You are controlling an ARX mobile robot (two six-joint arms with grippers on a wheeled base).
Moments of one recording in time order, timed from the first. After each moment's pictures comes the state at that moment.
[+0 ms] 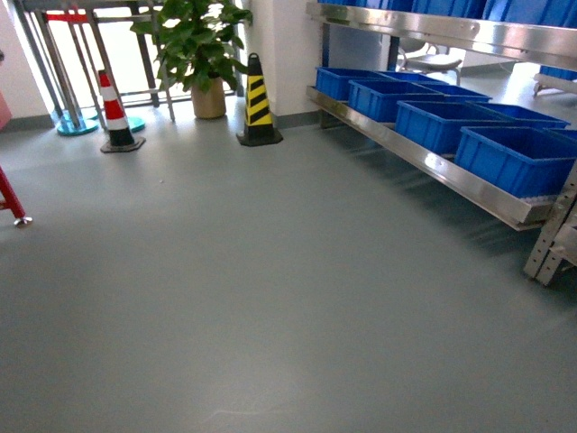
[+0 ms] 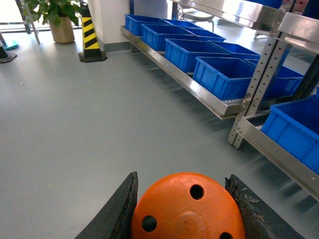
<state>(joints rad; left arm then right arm) 0.06 0.71 0.19 0.52 0.02 -0.12 -0.09 1.20 0.34 0.66 0.00 -0.05</state>
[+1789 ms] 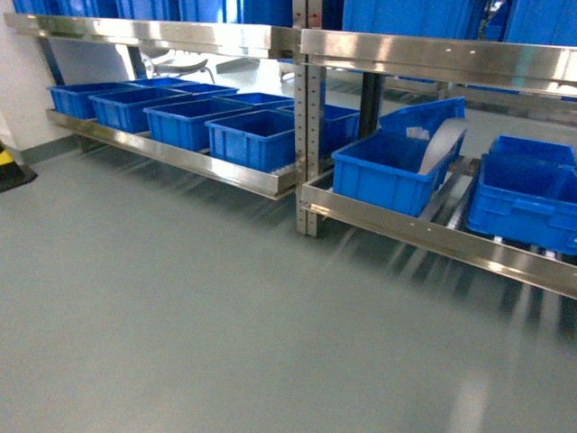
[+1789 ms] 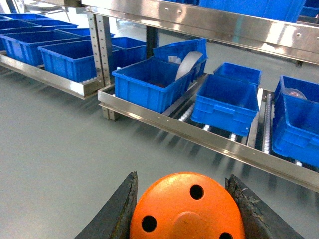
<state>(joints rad) 0.06 0.71 0.19 0.52 0.02 -0.12 -0.09 1.20 0.34 0.66 0.00 -0.05</state>
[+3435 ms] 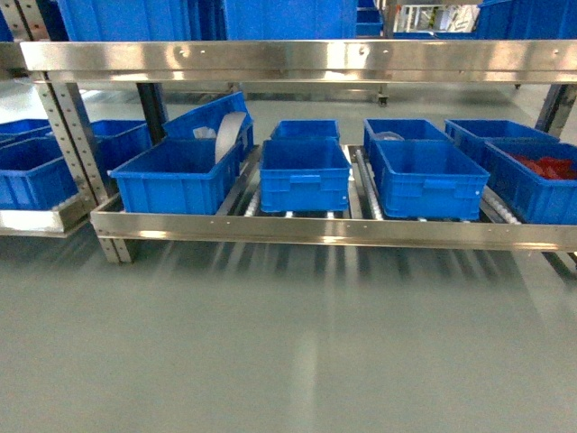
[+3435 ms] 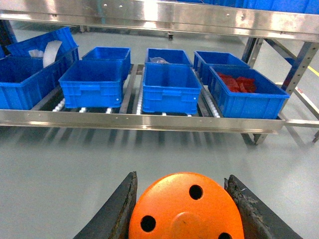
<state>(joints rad) 0.06 0.71 0.19 0.52 0.03 -0.12 -0.09 1.20 0.34 0.66 0.00 -0.05</state>
